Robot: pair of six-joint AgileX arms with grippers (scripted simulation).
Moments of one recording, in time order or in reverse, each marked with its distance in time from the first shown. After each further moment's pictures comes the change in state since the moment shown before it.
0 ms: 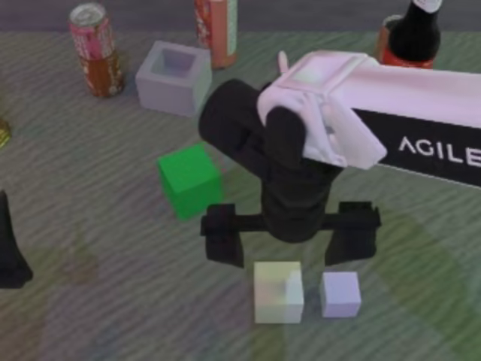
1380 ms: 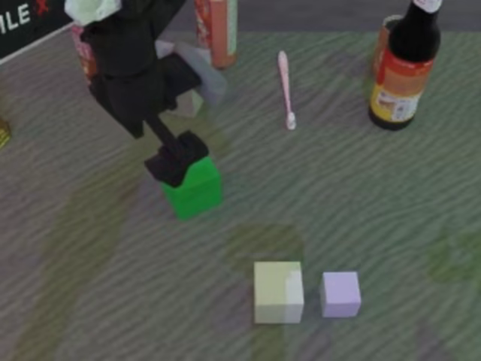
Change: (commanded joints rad) left arm -0.430 1.999 1.736 -1.247 0.052 0.553; right arm -0.715 -1.713 -1.329 0.893 0.076 -0.745
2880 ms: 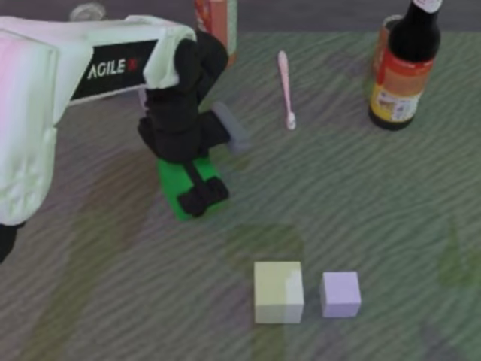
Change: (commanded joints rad) left arm -0.017 0.345 0.024 0.286 -0.053 0.086; right arm -0.122 -0.255 -0.212 0.221 -0.102 -0.099
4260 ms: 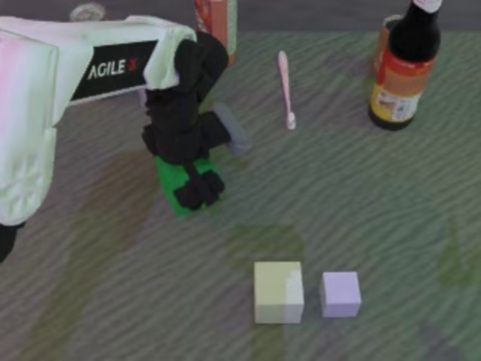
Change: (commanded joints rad) left arm 0.000 0.000 -0.001 0.001 0.000 0.000; right arm 0.000 0.000 0.000 0.000 0.000 0.000
